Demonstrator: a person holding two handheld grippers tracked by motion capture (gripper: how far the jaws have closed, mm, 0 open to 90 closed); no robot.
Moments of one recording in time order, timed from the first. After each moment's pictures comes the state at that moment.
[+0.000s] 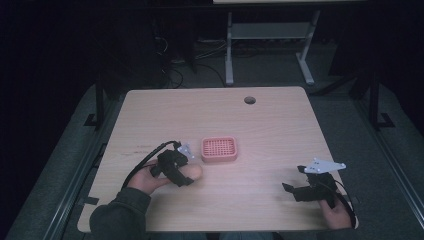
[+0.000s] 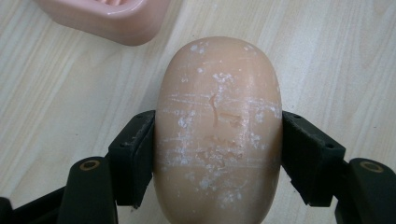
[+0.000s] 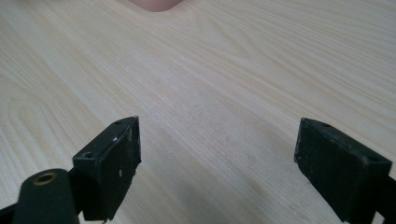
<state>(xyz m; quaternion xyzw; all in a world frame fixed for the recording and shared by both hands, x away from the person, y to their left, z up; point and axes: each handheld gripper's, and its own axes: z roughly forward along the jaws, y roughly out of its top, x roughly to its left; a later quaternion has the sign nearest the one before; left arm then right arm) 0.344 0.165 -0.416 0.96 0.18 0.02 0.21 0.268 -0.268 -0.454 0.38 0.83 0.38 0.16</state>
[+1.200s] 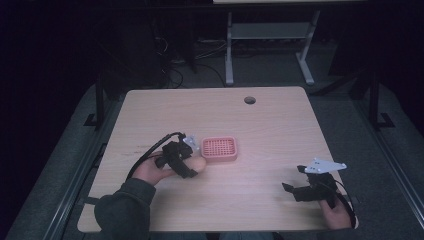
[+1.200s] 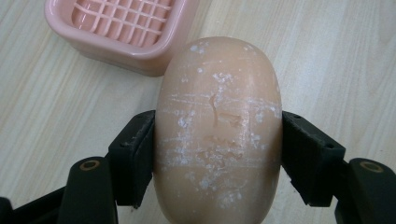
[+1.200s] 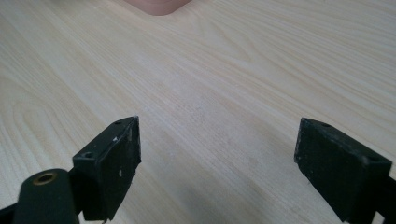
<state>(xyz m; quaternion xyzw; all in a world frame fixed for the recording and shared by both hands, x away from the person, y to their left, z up) 0.363 0.151 -0.404 0.96 0.17 0.02 0.21 0.267 -0.268 -0.453 0.38 0.82 0.39 0.16</state>
